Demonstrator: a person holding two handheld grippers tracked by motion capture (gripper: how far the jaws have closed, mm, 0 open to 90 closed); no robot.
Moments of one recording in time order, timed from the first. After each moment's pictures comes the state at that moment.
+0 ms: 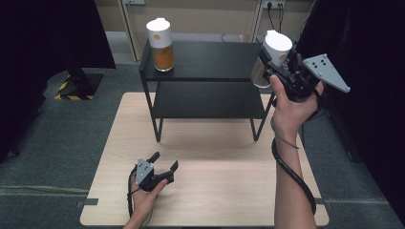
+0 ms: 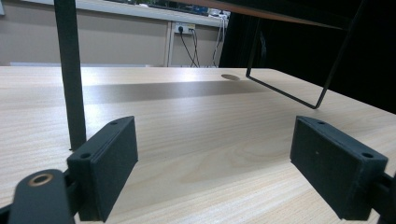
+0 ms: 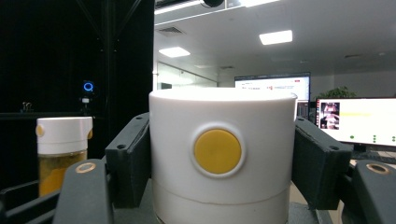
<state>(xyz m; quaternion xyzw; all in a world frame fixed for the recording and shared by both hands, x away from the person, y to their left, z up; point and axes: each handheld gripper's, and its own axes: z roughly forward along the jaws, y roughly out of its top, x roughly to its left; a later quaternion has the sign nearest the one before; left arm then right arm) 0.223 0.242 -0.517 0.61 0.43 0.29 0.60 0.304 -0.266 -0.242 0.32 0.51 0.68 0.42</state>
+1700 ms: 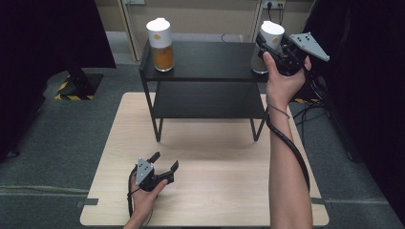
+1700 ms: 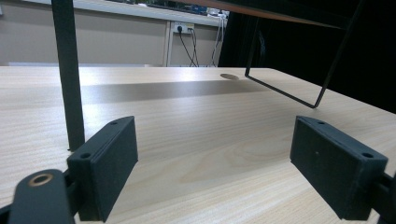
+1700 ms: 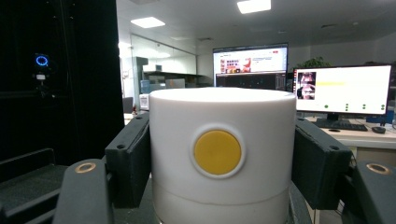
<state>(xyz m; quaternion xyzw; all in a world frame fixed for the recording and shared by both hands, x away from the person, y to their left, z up) 0.223 0.242 -0.516 0.61 0.43 0.29 0.60 0.381 -0.257 -0.231 0.38 0.53 0.63 0.42</state>
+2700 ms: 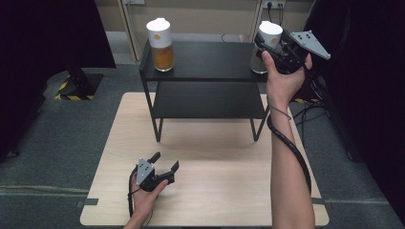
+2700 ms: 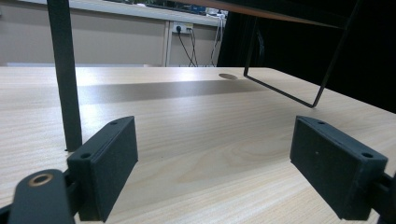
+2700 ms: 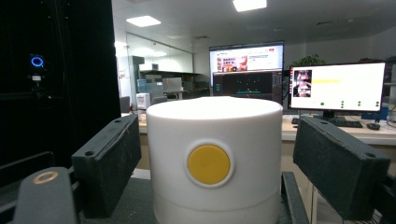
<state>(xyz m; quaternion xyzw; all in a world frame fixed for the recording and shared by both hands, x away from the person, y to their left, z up) 0.223 0.241 -0.516 0.62 0.43 0.29 0.60 0.373 -0.254 -0.223 0.39 0.53 0.63 0.42</state>
